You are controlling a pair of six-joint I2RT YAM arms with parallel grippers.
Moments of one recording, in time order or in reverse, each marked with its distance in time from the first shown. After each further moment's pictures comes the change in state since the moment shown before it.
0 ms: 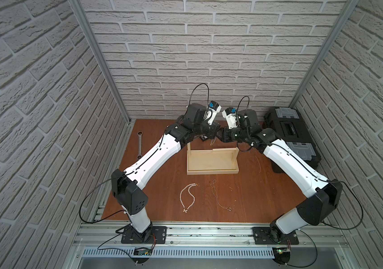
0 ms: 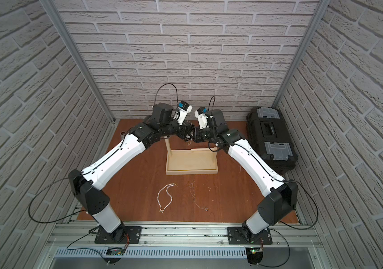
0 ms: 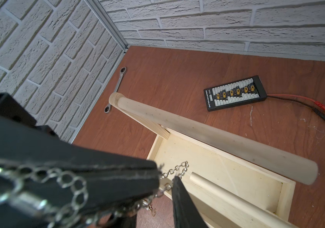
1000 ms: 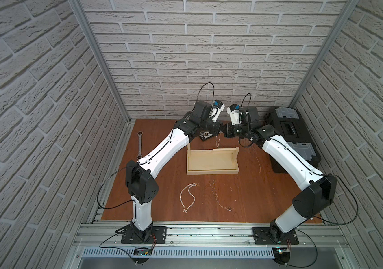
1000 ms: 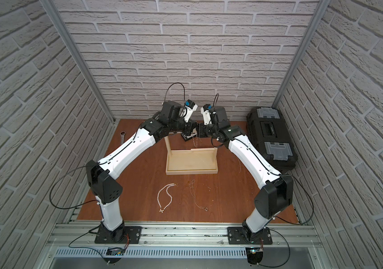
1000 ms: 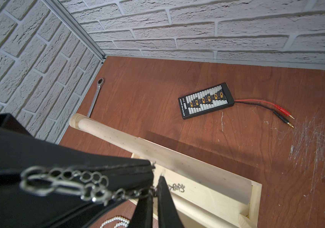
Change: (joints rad) left arm 0.003 0.175 0.161 -0.043 -0.009 0.008; right arm -0.066 0.055 0.026 0.021 0.053 -0.011
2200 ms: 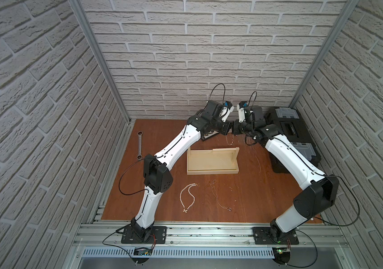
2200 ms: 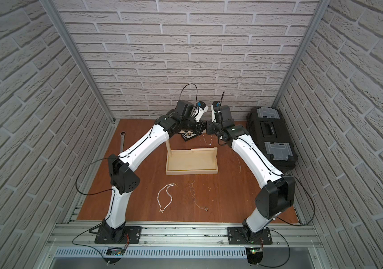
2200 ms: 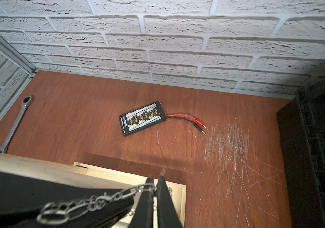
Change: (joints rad) left arm -0.031 0.250 0.307 -0.118 0.066 -0.052; right arm -0.054 -0.011 -0.013 0.012 0.315 -0.129
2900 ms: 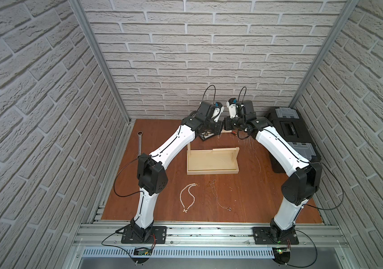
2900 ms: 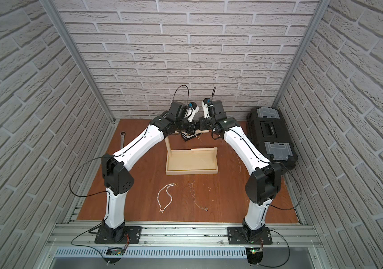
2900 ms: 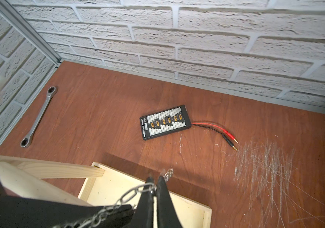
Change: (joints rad) left arm 0.056 -0.109 -0.199 0.047 -0.067 -0.056; right arm 0.037 0.198 0.220 -0.053 -0.148 -0.028
